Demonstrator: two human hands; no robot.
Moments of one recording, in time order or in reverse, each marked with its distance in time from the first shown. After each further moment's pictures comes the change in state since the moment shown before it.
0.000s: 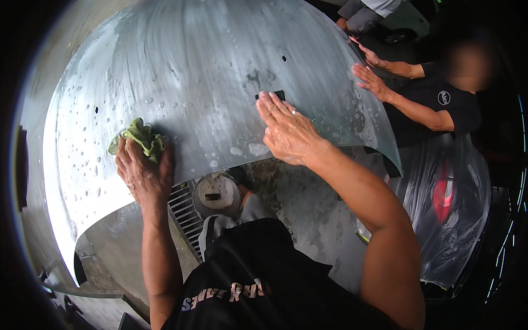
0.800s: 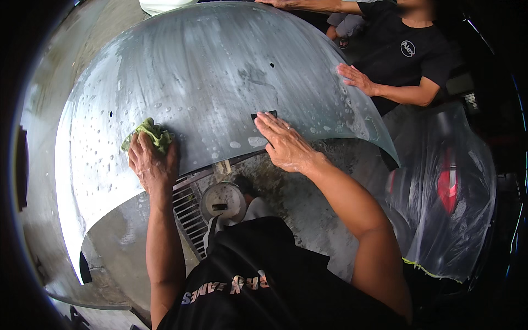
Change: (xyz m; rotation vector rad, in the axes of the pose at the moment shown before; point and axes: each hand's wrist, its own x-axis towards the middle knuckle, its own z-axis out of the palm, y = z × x) left_hand 0.000 0.005 -0.006 -0.038 0.026 0.041; right_hand -0.048 -0.016 0.022 0.339 0.069 0.056
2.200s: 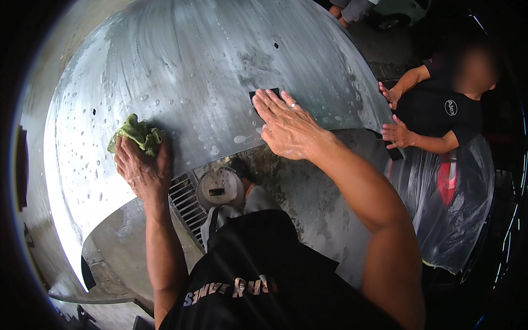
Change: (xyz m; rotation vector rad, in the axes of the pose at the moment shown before) left_hand 0.000 -0.006 0.005 0.014 -0.043 -0.040; right_hand 0.027 -0.008 -0.020 -0.276 -0.167 0.025
